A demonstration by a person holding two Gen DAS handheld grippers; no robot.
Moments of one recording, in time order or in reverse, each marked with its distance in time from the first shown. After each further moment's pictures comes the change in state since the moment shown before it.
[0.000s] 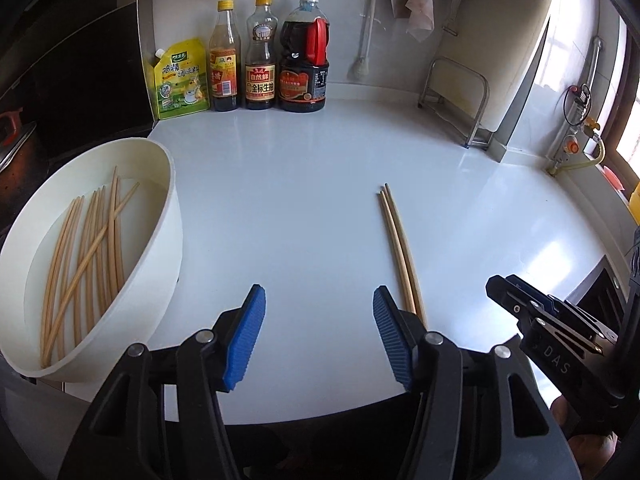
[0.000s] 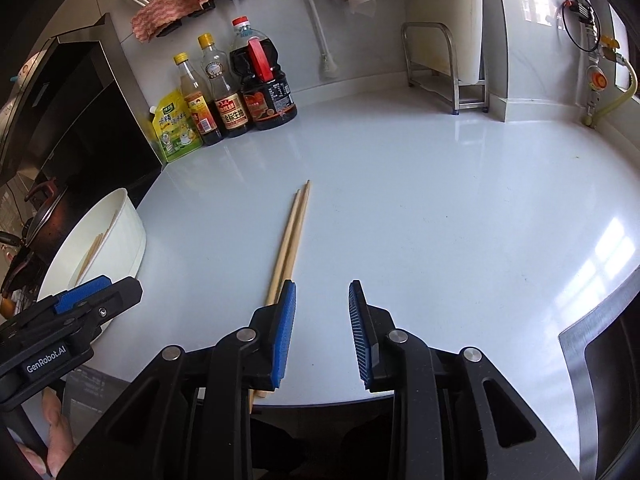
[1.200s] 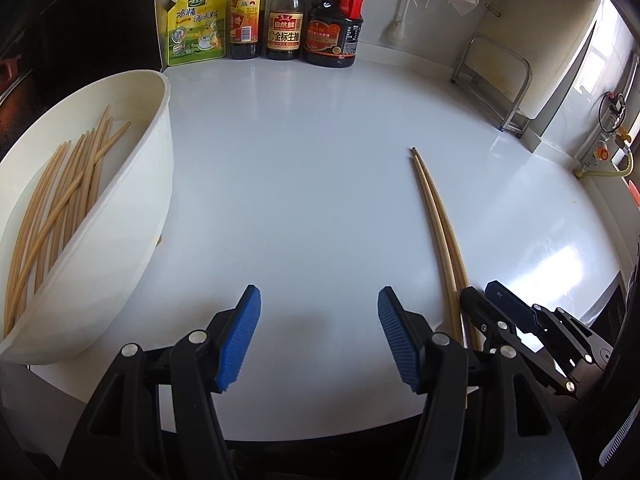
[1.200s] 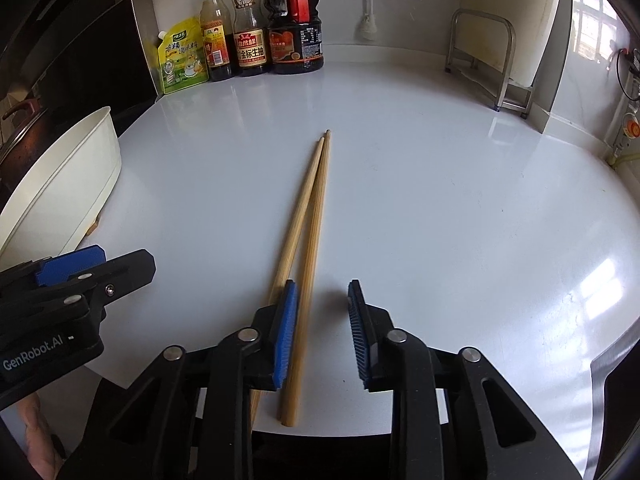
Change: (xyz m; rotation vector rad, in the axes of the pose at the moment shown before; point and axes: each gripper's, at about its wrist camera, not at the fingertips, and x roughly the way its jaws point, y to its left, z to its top) left arm 0.051 0.019 -0.011 -0.098 0.113 0.015; right arm 0.063 0.044 -0.013 -0.189 0.107 -0.100
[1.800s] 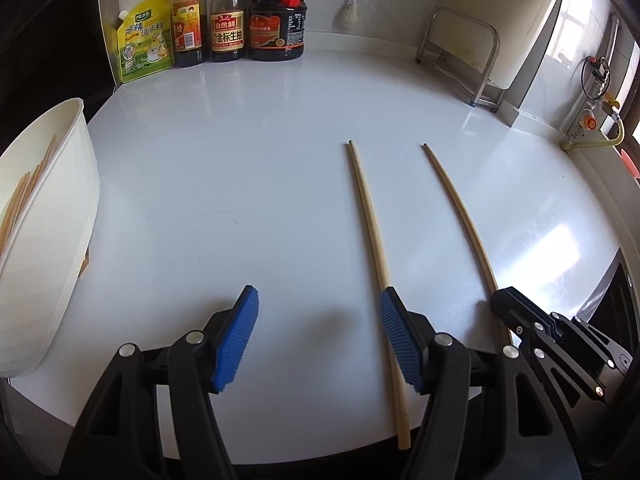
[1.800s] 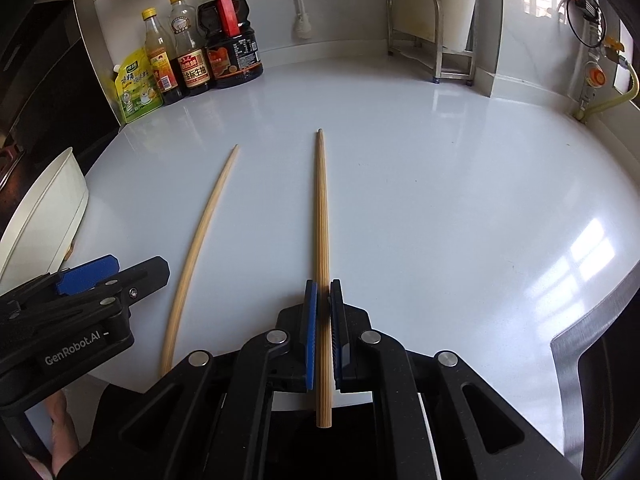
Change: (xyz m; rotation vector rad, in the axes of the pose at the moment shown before) left arm 0.027 -0.059 0.002 0.098 0.008 -0.013; right arm -0.013 -0.067 -0.014 0.145 -0.001 -0.021
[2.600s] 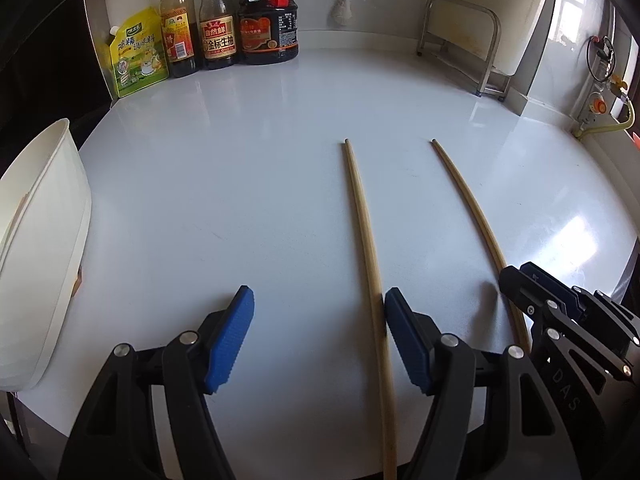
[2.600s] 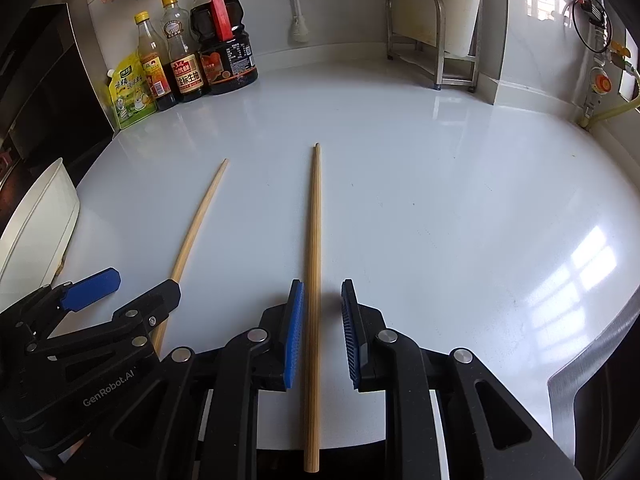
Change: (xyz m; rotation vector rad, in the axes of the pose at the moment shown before) left arm 0.017 -0.015 0.005 0.043 -0.010 0.065; right arm 0.013 -0.006 0.021 -0.014 -0.009 -0.006
